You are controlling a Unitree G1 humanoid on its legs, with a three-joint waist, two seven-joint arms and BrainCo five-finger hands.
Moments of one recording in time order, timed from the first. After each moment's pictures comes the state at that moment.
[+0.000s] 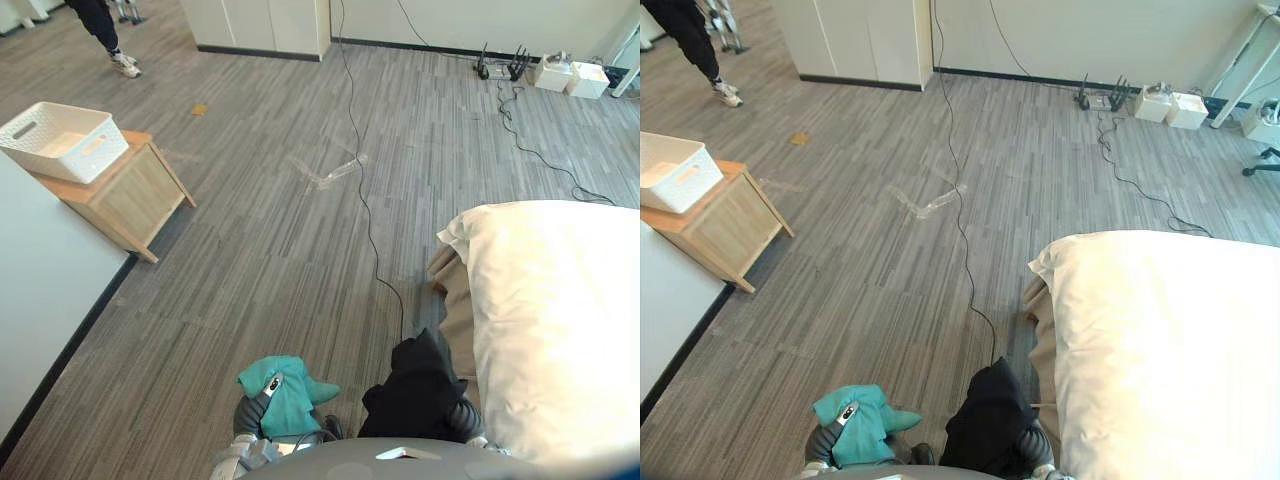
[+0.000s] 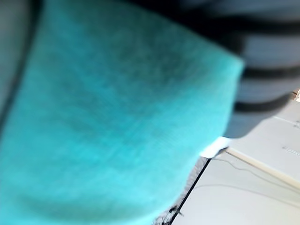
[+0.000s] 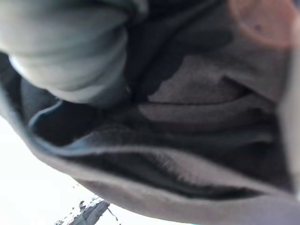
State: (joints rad) left arm 0.42 0.07 -0.03 0.64 -0.56 -0.39 -0.32; right arm 0.44 -0.06 0.05 0.57 0.33 -0.36 0.42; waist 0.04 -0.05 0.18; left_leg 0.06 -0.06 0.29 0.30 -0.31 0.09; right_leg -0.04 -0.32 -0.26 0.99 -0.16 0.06
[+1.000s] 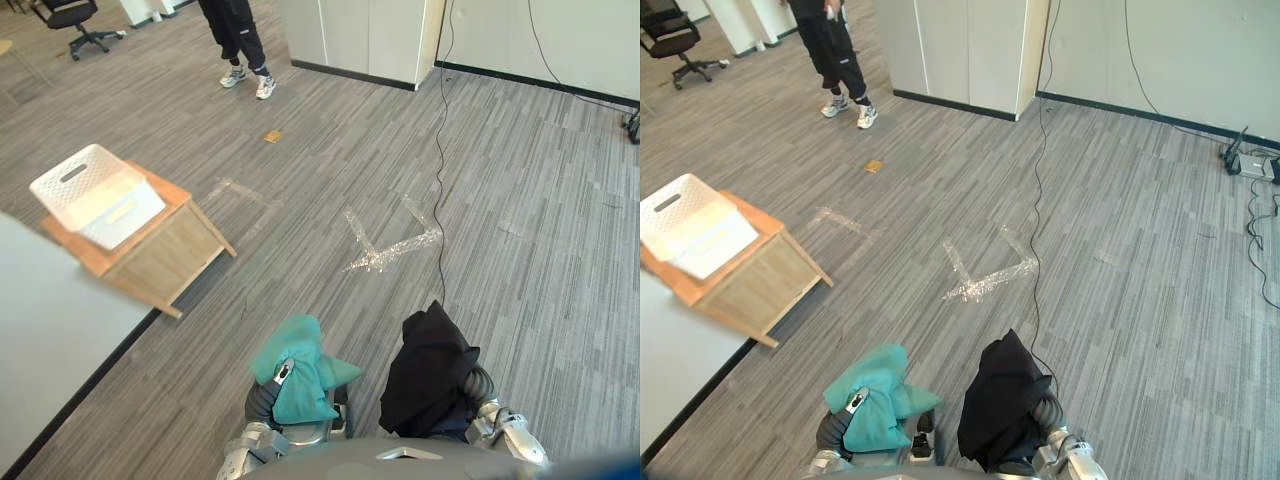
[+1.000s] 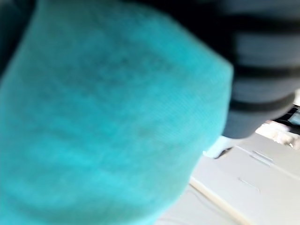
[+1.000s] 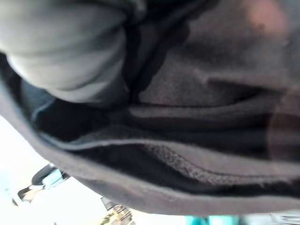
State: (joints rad) left arm 0.43 -0.03 0.00 0.54 -0.62 -0.35 -0.41; right arm 0.35 -0.13 -0.01 0.58 0.34 -0.36 0.51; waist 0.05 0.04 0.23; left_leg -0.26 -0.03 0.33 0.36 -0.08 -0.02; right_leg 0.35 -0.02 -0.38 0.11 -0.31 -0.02
